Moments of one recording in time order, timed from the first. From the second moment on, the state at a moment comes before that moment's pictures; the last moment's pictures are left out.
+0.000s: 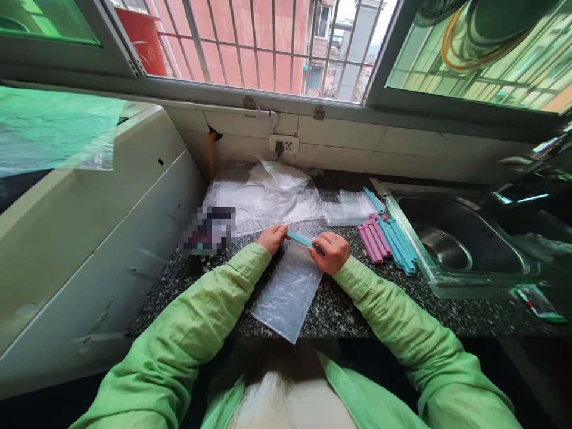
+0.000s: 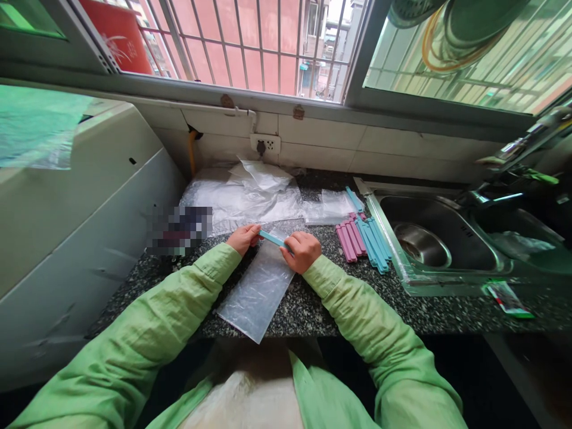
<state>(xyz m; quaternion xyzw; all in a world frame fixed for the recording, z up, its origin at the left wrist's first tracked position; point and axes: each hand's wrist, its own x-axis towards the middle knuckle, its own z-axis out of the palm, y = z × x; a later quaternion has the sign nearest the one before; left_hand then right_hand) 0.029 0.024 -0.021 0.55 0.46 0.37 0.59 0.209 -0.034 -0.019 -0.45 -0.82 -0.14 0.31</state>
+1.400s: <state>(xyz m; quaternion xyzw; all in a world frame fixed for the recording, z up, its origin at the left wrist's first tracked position) 0.032 0.027 -0.030 0.46 0.44 0.39 0.66 0.219 -0.023 -0.017 -0.41 -0.74 -0.09 0.52</state>
